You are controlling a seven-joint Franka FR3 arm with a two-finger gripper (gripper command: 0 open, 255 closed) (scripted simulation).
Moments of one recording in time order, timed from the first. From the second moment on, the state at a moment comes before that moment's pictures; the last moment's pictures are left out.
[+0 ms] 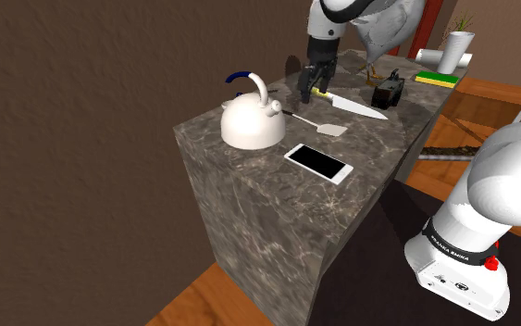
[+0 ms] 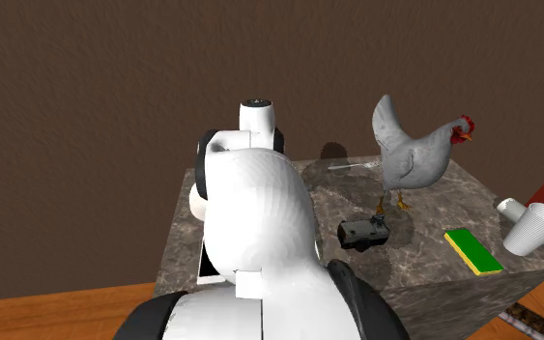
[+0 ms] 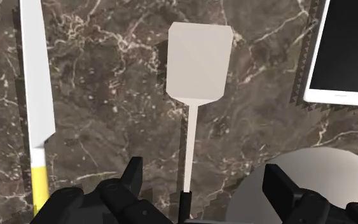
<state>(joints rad) 0.00 -0.39 -0.04 -2.33 -0.01 2.00 -0.07</state>
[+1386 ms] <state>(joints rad) 0.00 -0.21 -0.04 -2.35 0.00 2.21 -0.05</state>
